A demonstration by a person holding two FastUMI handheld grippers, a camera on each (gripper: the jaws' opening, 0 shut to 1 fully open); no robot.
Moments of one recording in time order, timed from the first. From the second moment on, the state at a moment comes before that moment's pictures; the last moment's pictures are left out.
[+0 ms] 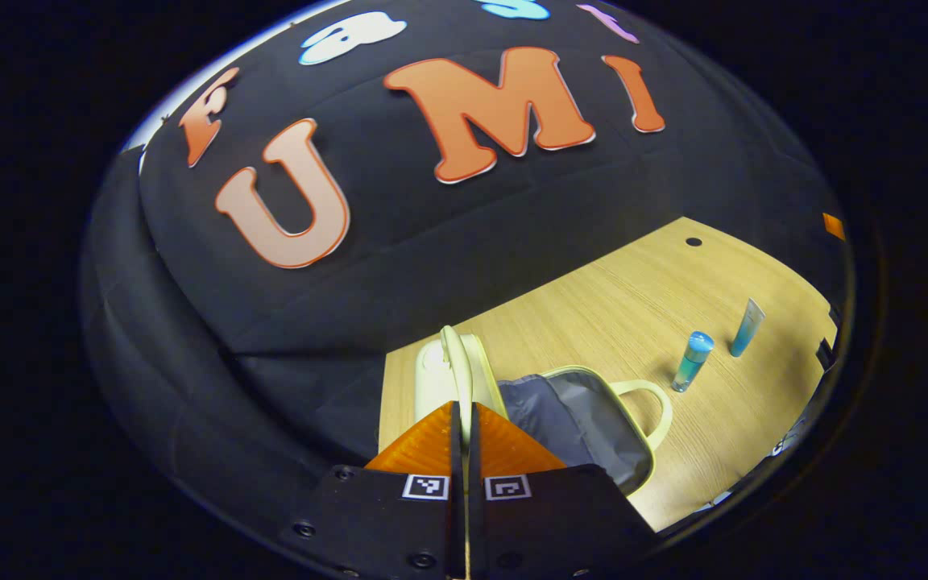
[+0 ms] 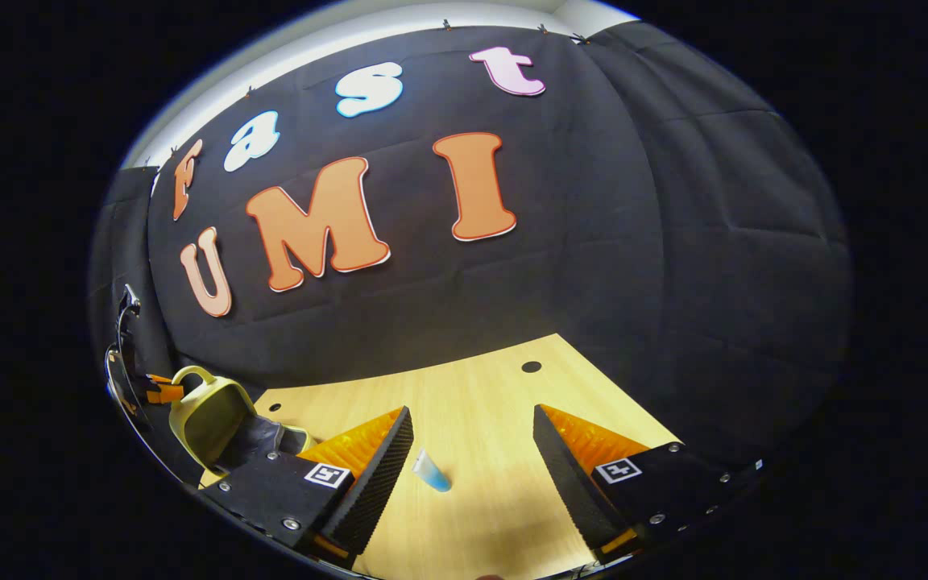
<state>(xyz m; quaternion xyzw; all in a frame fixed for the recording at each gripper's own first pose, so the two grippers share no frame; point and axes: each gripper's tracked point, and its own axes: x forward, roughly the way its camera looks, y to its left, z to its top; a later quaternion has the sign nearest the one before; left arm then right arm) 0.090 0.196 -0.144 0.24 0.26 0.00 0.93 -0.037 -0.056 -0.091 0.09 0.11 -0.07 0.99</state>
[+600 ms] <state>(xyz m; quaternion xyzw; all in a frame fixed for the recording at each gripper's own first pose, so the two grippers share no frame) 0.083 0.416 -0.191 0.19 0.29 0.08 0.93 -0.042 0.014 -0.096 0.11 0.11 -0.05 0.99</state>
